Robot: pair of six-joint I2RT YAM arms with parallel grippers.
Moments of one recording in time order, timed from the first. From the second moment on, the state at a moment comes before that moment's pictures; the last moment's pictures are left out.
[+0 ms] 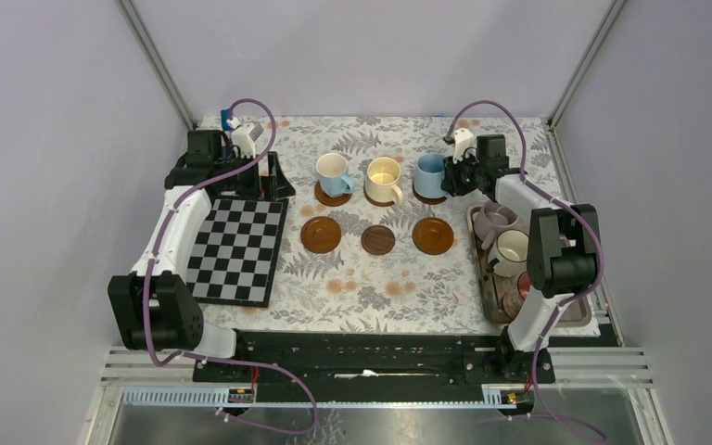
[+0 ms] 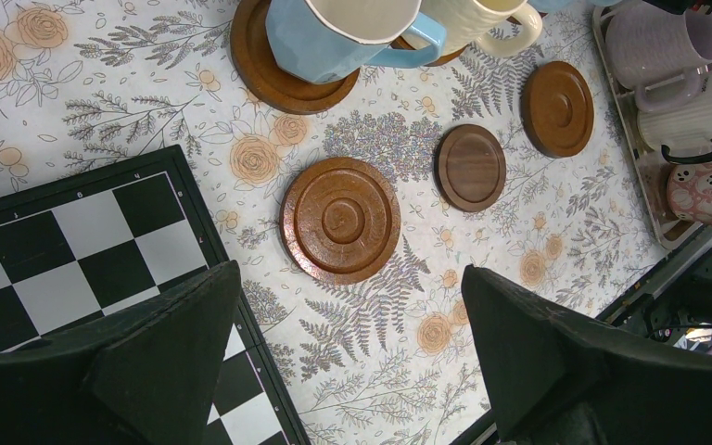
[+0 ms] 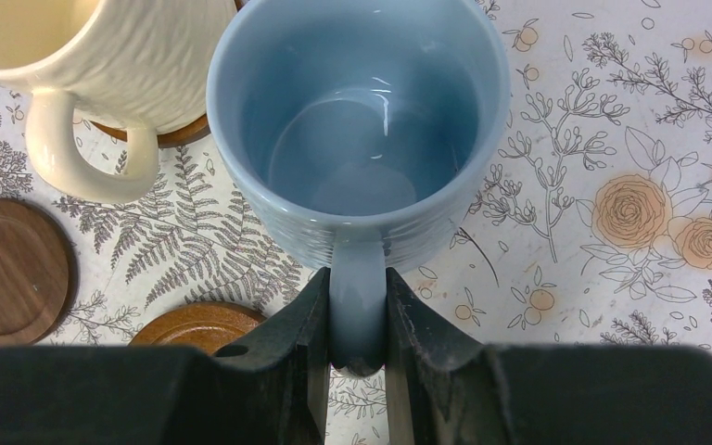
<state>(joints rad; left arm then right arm) 0.03 1.42 1.25 -0.63 0.65 0.02 0.11 1.80 1.19 -0.16 -0.38 -0.26</state>
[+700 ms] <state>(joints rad) 0.03 1.42 1.25 -0.63 0.65 0.02 0.11 1.82 1.19 -0.19 -0.38 -0.31</state>
